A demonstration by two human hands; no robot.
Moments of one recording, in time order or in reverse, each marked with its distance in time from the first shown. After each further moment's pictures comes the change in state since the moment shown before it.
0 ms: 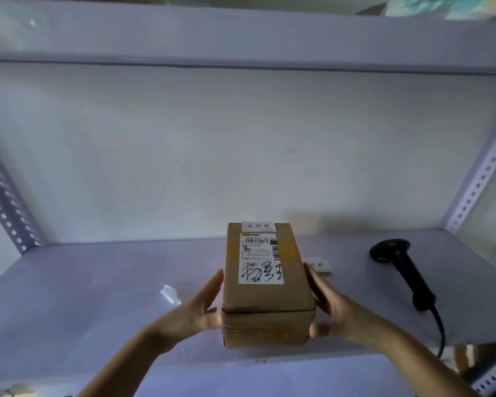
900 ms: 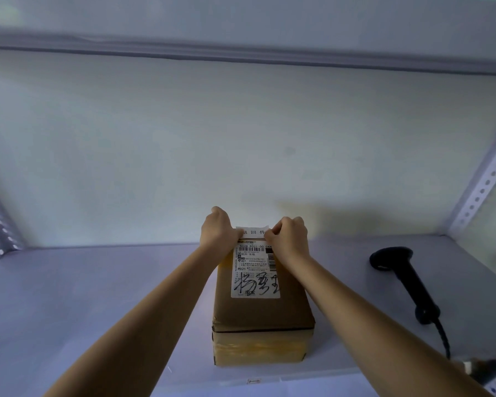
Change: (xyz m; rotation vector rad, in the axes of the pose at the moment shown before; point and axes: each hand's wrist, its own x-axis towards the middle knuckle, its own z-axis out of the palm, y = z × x) left_hand 0.126 0.115 -0.018 0.500 0.830 -0.240; right_hand 0.151 -0.054 -0.019 -0.469 0.895 0.135
